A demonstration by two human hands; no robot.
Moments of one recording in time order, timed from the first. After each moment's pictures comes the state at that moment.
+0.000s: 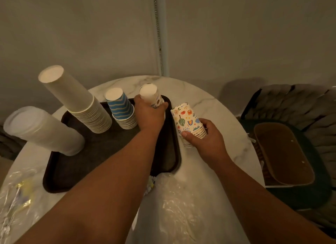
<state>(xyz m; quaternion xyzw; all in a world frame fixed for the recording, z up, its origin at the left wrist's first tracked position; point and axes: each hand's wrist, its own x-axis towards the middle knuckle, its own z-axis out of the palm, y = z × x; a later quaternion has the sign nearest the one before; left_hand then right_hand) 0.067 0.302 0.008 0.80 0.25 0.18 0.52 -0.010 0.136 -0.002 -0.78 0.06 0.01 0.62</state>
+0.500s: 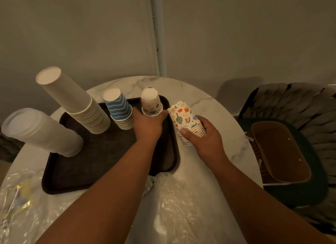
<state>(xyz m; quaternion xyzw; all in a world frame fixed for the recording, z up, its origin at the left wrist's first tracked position) 0.037 0.301 0.003 0.77 0.30 0.07 0.56 -0.014 0.138 0.008 -0.77 0.05 0.01 0.64</state>
